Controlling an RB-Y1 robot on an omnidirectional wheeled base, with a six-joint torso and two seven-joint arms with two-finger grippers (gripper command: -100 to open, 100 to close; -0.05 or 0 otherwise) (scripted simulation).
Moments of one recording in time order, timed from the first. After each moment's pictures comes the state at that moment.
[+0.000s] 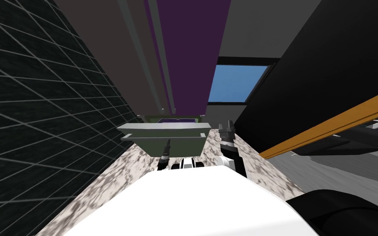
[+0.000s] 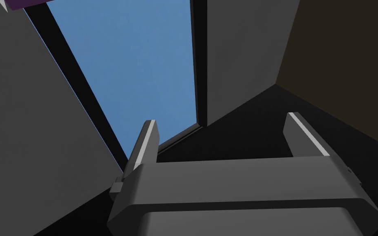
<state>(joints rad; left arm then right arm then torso) 0.15 0.06 -0.06 -1.01 -0.07 -1.21 -0.23 0.54 0.05 -0.03 -2.30 -0.11 -0.41 0.00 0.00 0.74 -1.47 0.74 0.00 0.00</state>
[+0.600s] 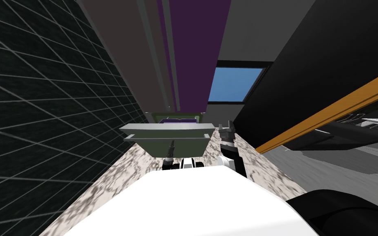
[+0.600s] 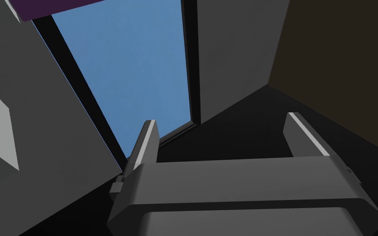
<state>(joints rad) 0.20 -0.03 -0.11 -1.05 -0.11 -1.20 -0.30 0.54 0.05 -0.03 -2.30 -0.11 -0.41 0.00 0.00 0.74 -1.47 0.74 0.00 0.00</state>
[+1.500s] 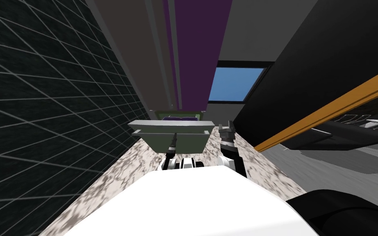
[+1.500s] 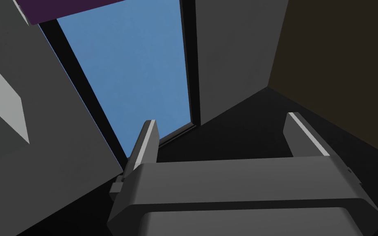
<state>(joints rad) 0.09 -0.05 -0.11 -1.17 -0.11 -0.96 -0.30 0.54 0.05 -0.03 -2.30 -0.11 -0.41 0.00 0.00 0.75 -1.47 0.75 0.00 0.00</state>
